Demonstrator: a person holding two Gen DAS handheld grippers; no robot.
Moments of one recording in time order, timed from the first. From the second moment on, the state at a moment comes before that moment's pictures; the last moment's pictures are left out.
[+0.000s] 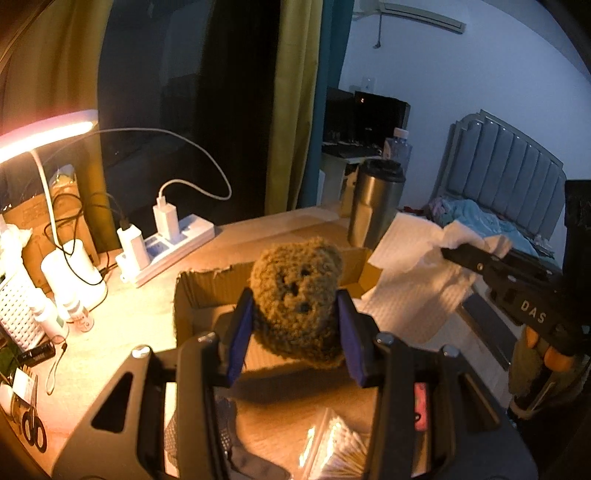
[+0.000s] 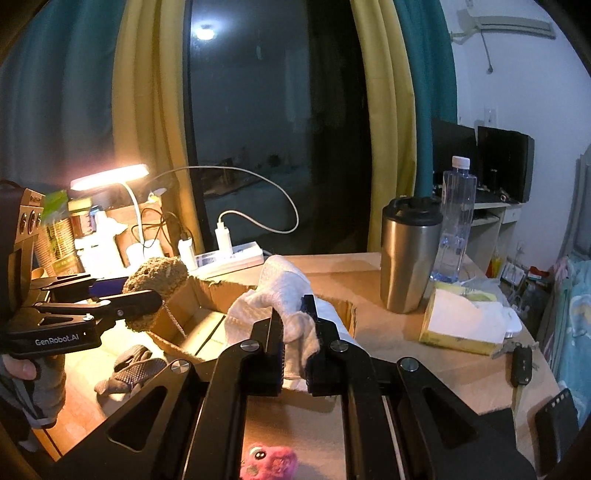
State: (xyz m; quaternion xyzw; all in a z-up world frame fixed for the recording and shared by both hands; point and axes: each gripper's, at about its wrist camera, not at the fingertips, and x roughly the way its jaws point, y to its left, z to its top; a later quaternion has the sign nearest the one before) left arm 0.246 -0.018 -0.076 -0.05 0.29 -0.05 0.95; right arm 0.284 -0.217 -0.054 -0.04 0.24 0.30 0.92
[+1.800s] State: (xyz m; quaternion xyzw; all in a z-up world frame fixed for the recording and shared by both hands) left arm 0.361 -0.023 -0.187 -0.09 0.44 -0.05 0.89; right arm 0.370 -0.182 -0.143 -0.08 0.32 0.28 0.90
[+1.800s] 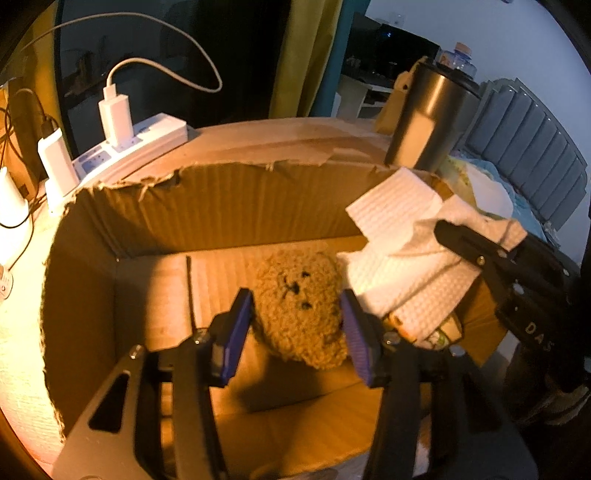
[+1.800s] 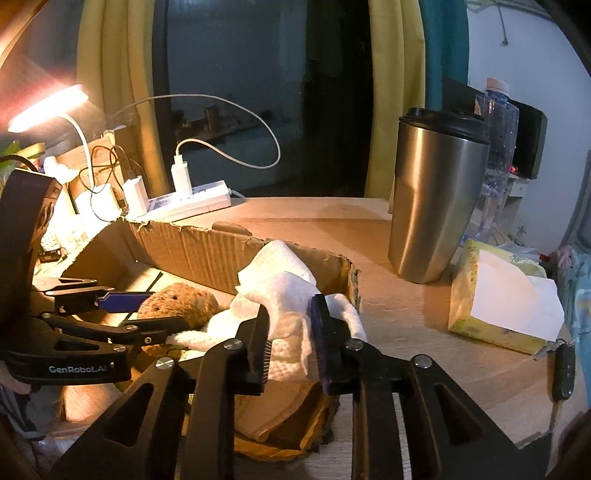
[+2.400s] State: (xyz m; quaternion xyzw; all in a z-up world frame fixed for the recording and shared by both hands) left arm 0.350 -0.020 -0.166 -0.08 0.42 -0.01 0.91; right arm 0.366 -0.179 -0.143 -0.08 0.31 0.30 0.90
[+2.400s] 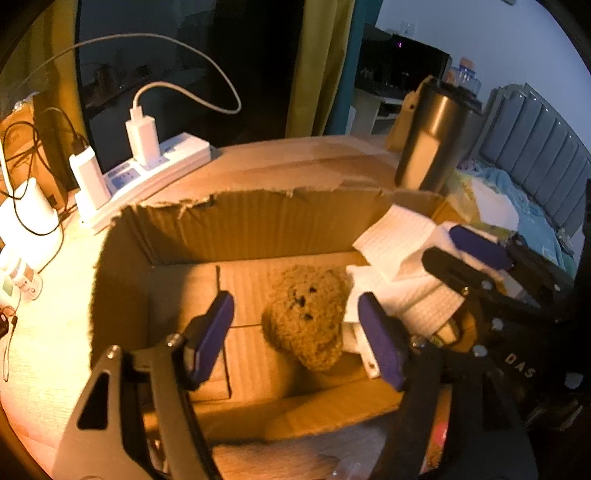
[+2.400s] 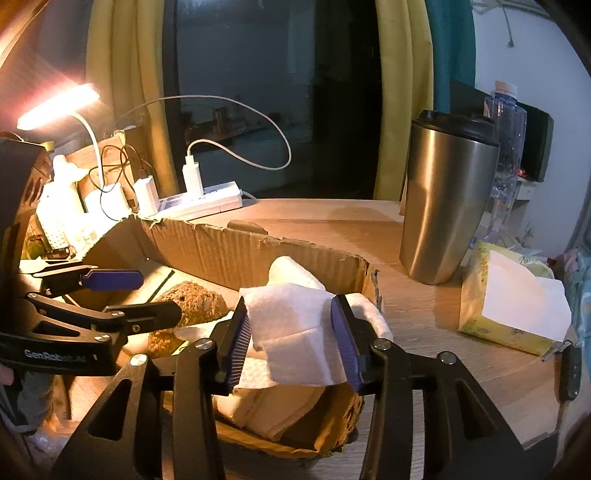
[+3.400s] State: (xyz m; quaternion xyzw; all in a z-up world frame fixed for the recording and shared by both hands) left arm 0.290 -0.017 -0.118 -0.06 0.37 0.00 0.93; right arm 0.326 -0.189 -0.113 -0.06 0.34 0.27 0.90
